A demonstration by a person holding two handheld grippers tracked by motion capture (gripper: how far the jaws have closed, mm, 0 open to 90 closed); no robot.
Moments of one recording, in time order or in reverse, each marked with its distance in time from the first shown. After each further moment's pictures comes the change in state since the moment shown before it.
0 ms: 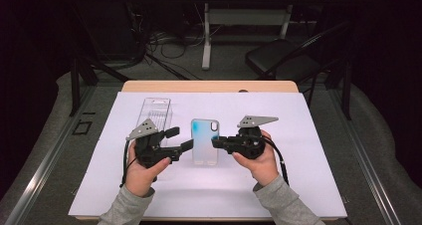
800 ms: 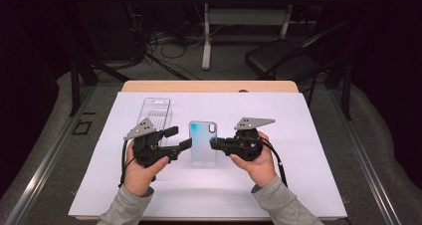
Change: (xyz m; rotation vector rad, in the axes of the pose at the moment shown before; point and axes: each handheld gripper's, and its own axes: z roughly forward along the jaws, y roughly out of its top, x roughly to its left) left arm 0.000 0.001 -0.002 -0.009 0.003 0.003; right arm 0.003 -0.004 0.006 0.005 -0.014 -0.018
